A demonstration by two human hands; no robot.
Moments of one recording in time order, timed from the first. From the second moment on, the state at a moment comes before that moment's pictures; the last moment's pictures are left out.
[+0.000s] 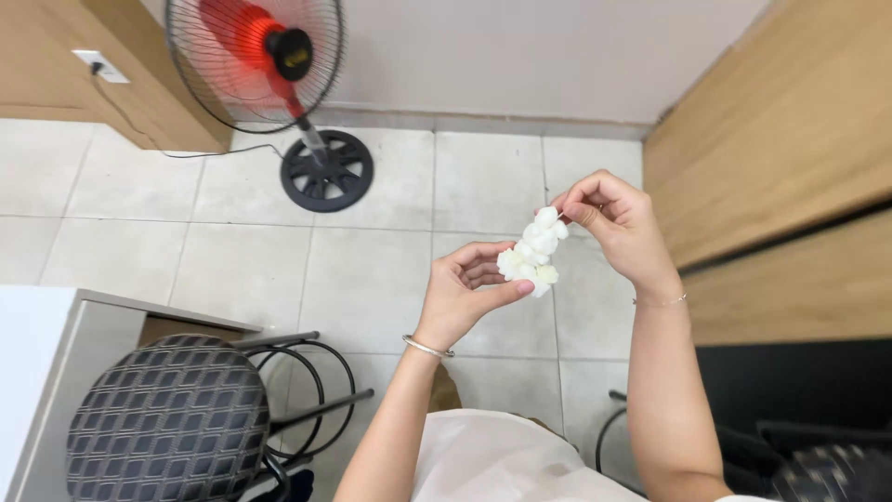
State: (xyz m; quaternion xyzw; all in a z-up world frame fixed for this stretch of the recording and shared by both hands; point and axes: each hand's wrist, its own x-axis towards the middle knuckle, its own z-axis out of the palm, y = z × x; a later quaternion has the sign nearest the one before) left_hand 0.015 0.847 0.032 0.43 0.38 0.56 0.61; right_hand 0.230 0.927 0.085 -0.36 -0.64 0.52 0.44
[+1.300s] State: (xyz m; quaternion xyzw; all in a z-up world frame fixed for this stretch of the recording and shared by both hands) left_hand -0.472 1.068 -0.025 0.00 0.50 0.86 0.14; right_hand -0.435 1.243 0.021 0.00 -0.63 0.77 -0.05
